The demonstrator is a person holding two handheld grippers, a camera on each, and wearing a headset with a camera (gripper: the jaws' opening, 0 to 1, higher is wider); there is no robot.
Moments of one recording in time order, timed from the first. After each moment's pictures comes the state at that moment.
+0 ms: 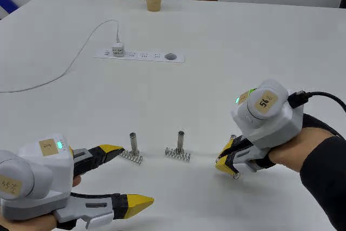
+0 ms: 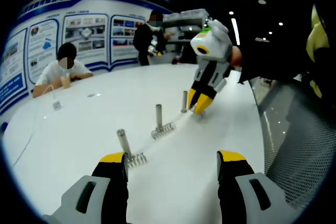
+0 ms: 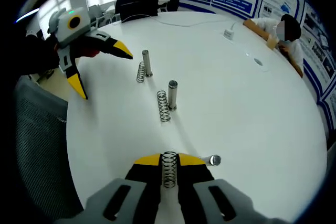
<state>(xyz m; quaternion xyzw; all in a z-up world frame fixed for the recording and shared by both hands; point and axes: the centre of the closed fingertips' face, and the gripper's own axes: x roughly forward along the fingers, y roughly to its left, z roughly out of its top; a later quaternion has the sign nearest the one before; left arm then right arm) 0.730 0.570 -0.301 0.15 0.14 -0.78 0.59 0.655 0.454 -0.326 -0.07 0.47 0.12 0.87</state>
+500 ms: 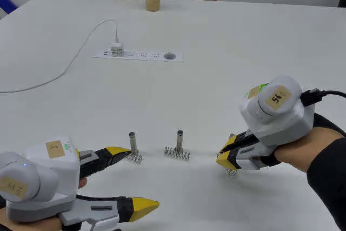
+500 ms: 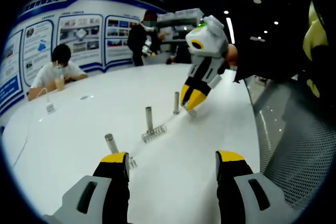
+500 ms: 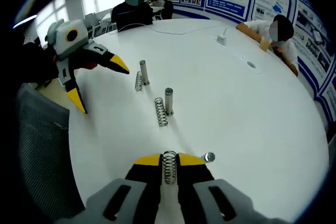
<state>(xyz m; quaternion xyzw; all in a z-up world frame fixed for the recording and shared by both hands) 0.715 0.565 -0.301 0.15 0.14 -0.79 0.57 0.654 0.451 -0.313 -0.06 0.44 0.10 0.89</state>
